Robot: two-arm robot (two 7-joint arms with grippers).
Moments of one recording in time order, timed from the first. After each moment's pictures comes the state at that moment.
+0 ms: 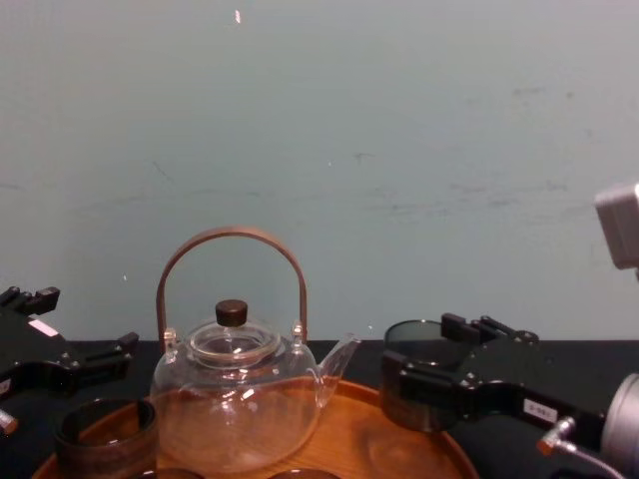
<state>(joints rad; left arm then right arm) -0.20 0.60 0.45 -1.41 -0.25 -0.12 0.03 0.34 0.25 -0.38 -1.13 0.23 -0.25 0.51</state>
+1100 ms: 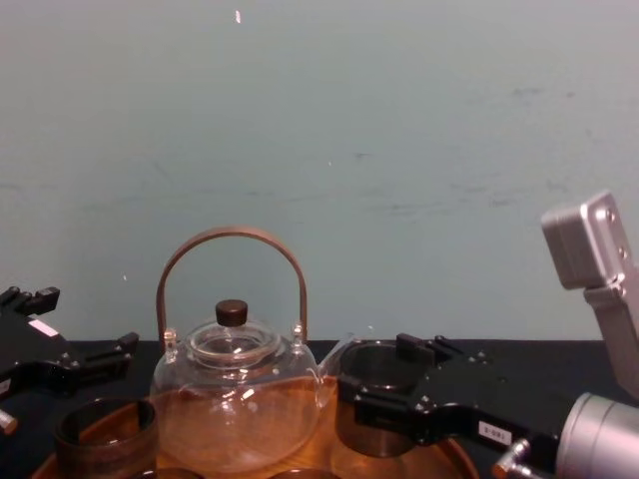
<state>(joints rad) -0.20 0.60 0.45 -1.41 -0.25 -0.12 0.03 0.36 0.22 -0.44 -1.09 0.24 -0.26 0.53</state>
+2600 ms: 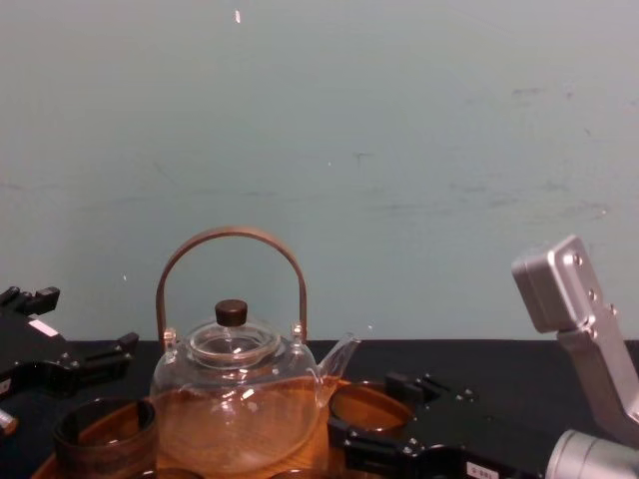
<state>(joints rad) -0.20 0.60 0.45 -1.41 -0.25 -0.12 0.03 0.38 0.20 -0.47 -1.00 0.21 -0.27 0.53</state>
